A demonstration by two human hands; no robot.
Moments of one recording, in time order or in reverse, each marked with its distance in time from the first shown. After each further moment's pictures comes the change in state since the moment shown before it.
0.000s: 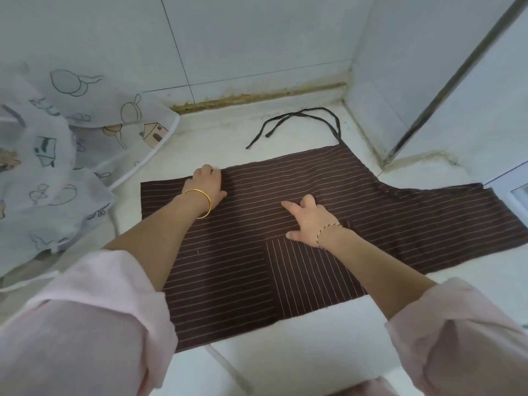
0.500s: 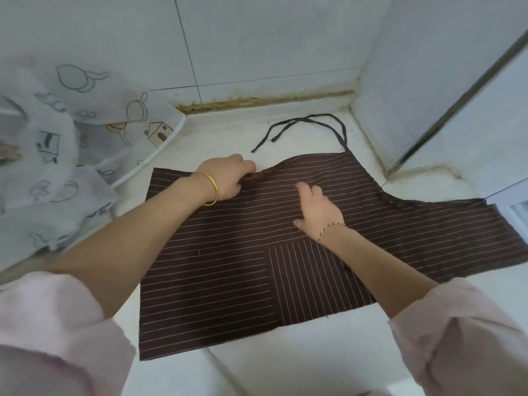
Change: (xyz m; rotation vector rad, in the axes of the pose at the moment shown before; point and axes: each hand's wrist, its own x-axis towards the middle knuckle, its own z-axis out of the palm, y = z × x) left_hand -0.009 0.018 -0.058 0.018 0.001 0.374; right_hand 0.010 -0.008 -0.020 0.073 0.198 0.089
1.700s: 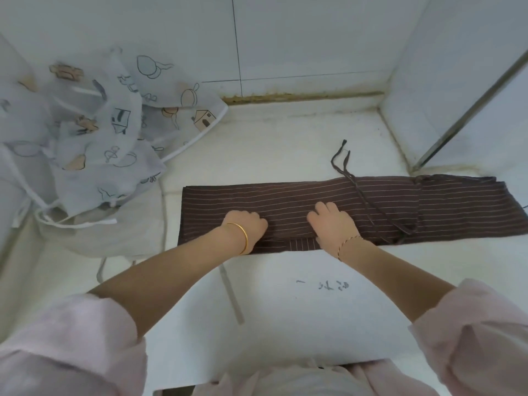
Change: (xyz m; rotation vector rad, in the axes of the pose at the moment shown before) left_hand -0.111 0.064 0.067 0.290 -0.341 -0.104; right_hand -0.060 -0.003 0.030 -0.491 0.004 -0.328
